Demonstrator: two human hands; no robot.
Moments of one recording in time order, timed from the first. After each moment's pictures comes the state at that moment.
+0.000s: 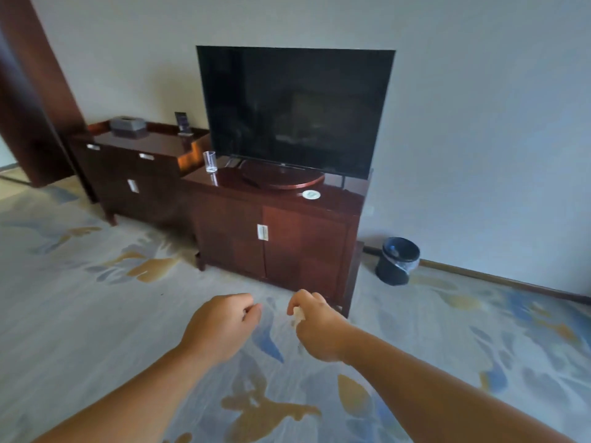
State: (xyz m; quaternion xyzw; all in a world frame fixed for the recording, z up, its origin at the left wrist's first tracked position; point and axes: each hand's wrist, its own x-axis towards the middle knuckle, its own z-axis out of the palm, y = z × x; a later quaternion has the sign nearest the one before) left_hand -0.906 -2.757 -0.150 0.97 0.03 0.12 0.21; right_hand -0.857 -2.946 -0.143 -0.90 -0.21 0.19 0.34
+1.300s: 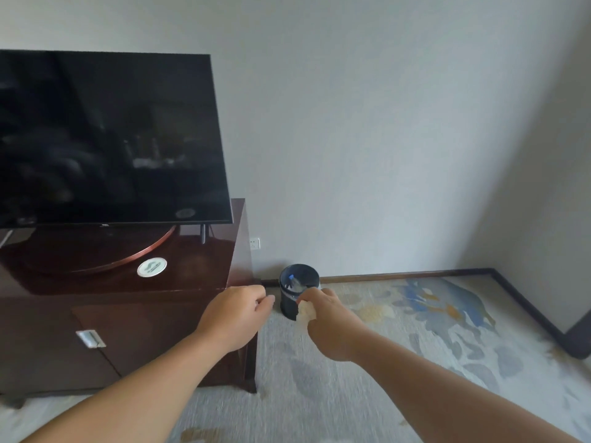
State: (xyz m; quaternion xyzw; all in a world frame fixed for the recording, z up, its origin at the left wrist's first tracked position) left_hand -0.456 -3.041 -0.135 0.94 -0.21 0.07 0.25; right_hand -0.504 -3.230 -0.132 -0.93 0.00 0.09 0.35
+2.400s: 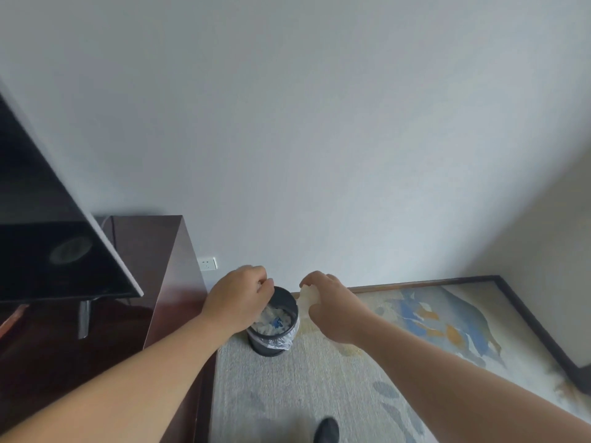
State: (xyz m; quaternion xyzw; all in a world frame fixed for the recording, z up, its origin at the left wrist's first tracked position) left_hand 0.009 -3.223 -0.209 0.94 -0.19 0.00 0.27; right_hand -0.057 -3.406 -0.183 -0.93 0.07 0.13 0.34
